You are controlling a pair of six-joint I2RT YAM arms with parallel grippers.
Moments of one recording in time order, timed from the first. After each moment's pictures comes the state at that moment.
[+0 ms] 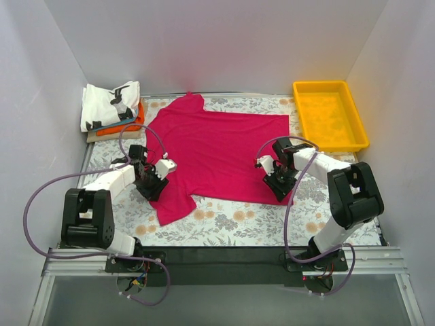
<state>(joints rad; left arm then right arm) -0.07 1.48 0.79 -0.65 0.28 0.70 0.36 1.65 0.97 -0.83 -0.21 -0.50</state>
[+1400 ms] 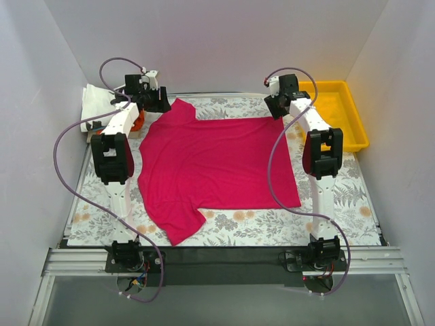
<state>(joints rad) 0.00 2.29 2.03 -0.41 0.44 0.06 0.17 2.40 2.17 -0.60 0.03 -0.39</state>
